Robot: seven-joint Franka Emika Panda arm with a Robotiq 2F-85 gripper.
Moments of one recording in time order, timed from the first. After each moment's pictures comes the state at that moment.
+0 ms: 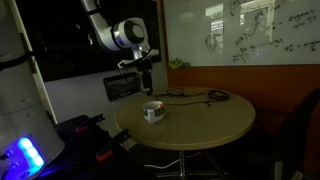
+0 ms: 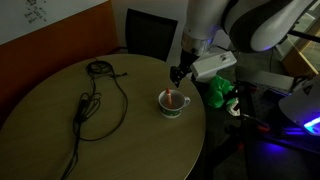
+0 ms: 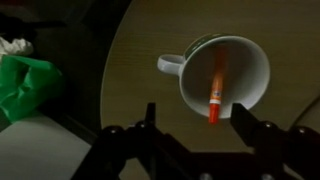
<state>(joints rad) 0.04 0.18 0.04 -2.56 -0.31 2.74 1.17</state>
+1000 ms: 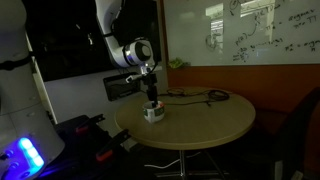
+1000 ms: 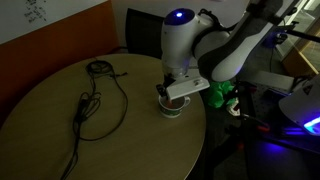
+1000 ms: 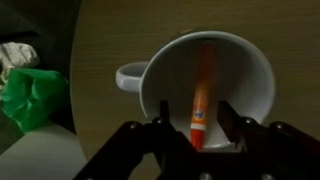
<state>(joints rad) 0.30 0.49 -0.15 -2.33 -0.26 2.76 1.32</state>
